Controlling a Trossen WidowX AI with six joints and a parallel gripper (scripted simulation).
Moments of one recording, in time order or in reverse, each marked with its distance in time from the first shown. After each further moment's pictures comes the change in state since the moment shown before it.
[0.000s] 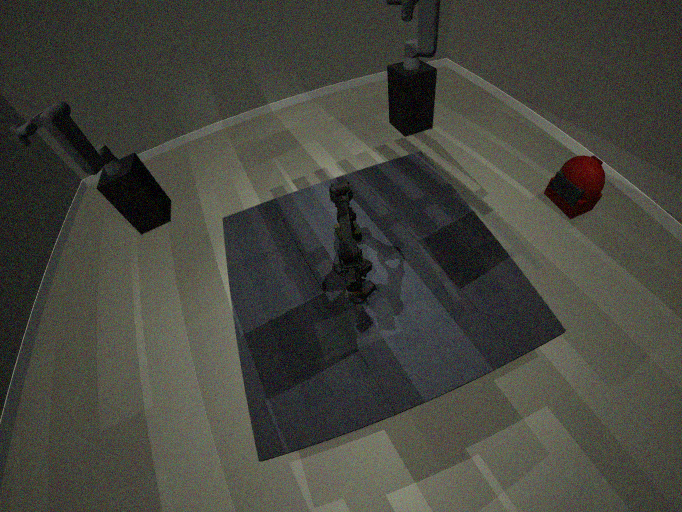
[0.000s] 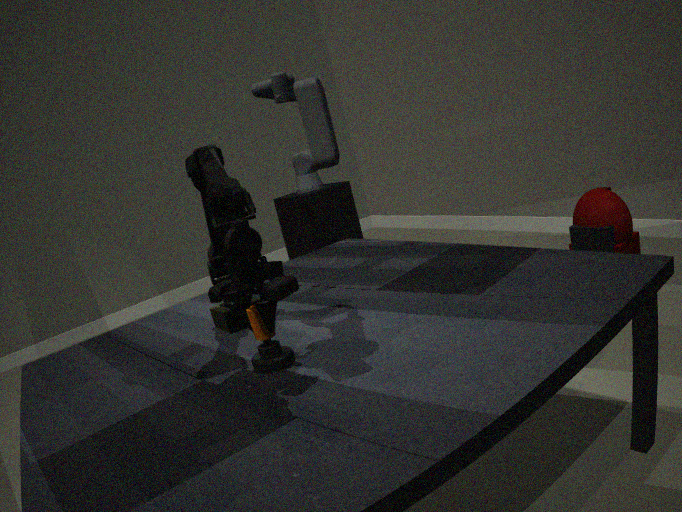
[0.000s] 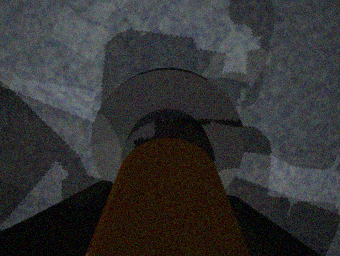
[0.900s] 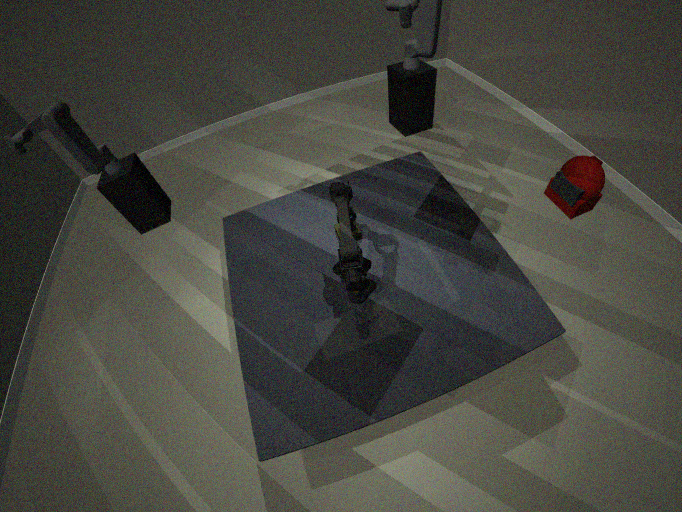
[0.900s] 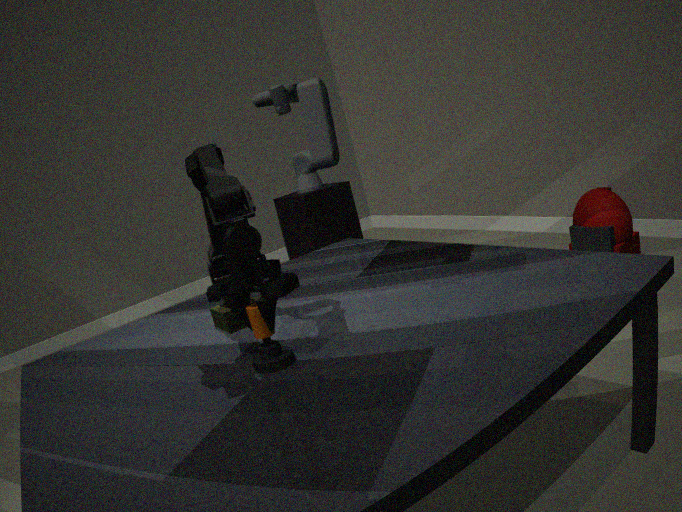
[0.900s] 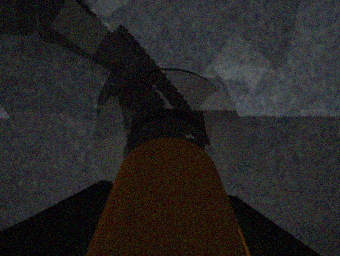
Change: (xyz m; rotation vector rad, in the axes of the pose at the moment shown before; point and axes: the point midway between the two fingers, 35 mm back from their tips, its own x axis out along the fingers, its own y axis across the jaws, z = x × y) arm -0.003 0.000 0.000 -0.072 0.001 -0.001
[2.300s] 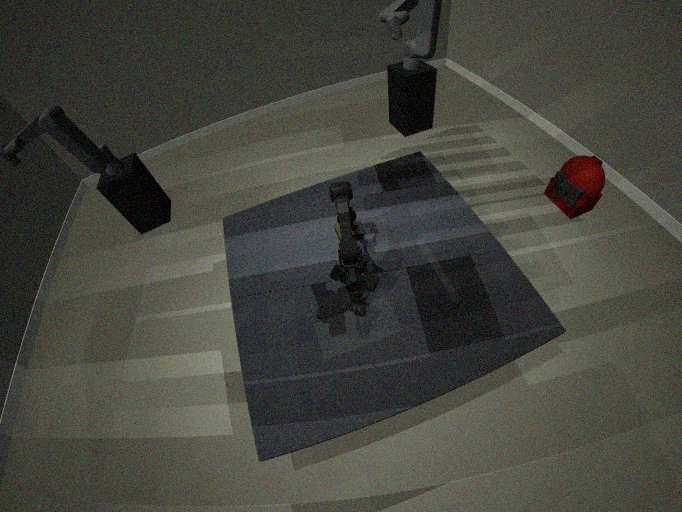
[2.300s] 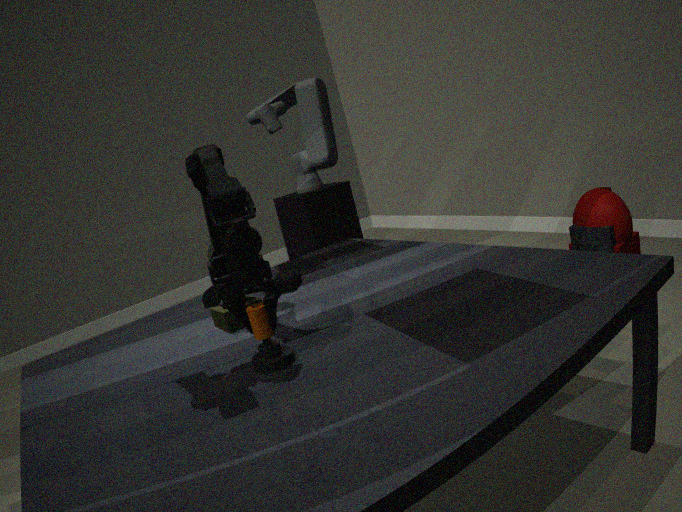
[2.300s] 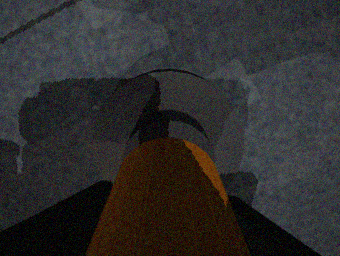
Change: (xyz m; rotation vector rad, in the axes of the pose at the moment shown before) arm 0.002 0.000 0.000 -0.338 -0.002 0.001
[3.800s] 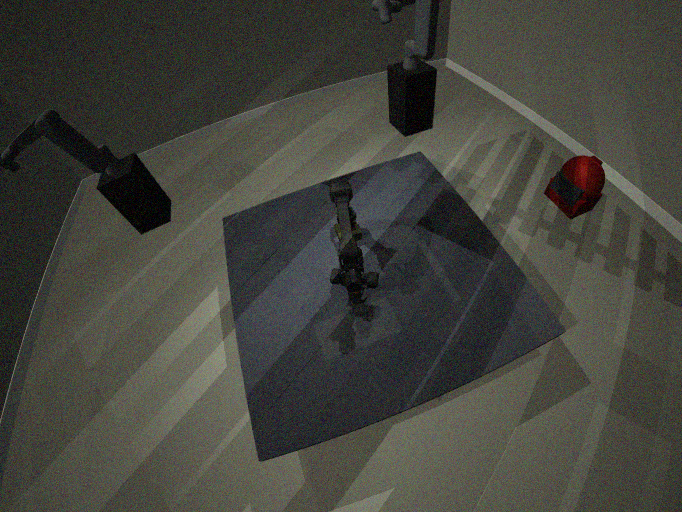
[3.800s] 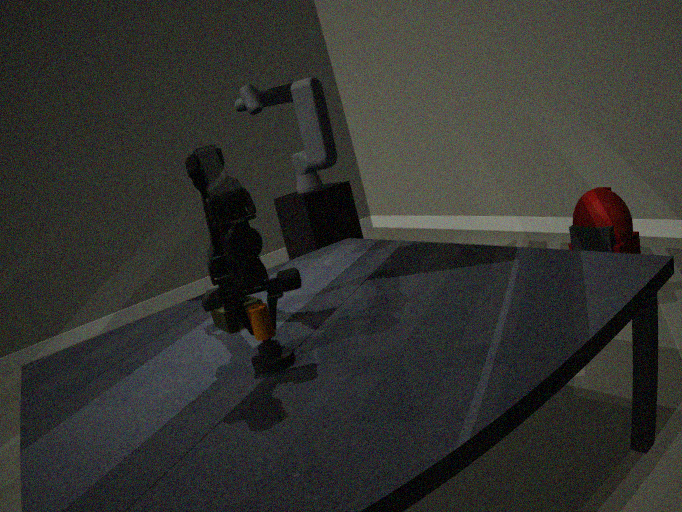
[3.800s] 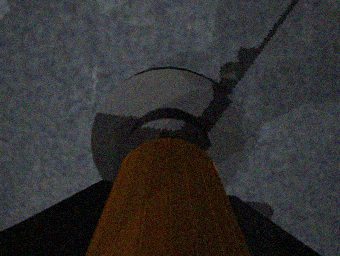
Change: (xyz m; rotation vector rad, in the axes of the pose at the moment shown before) arm 0.002 -0.001 -0.001 -0.221 0.001 -0.001
